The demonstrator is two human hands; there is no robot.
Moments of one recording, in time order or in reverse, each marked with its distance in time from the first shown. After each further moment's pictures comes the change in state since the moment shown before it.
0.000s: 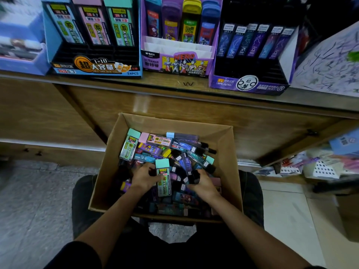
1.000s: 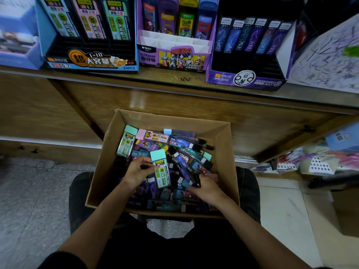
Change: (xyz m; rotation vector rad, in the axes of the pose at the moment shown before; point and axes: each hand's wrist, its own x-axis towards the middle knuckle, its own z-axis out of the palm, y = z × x) left_hand -0.006 0.001 -0.013 -0.437 -0.012 0.050; right_hand -0.030 -0.008 -0.019 -0.305 -0.124 0.007
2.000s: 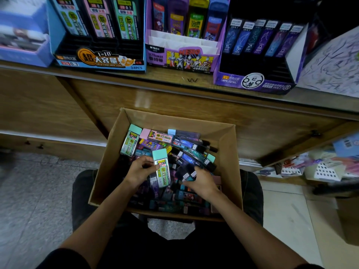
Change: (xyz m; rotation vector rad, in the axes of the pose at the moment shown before) left_hand -0.002 0.004 -0.002 -0.026 0.030 -0.002; right_hand 0.025 -0.014 0.009 -0.092 0.168 -0.105
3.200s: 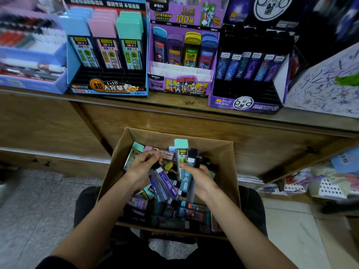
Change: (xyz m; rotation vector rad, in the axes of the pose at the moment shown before) left_hand -0.001 0.083 0.000 -0.334 -0.015 -0.017; right_hand -0.008 -0.076 -0.049 1.182 -0.071 0.197
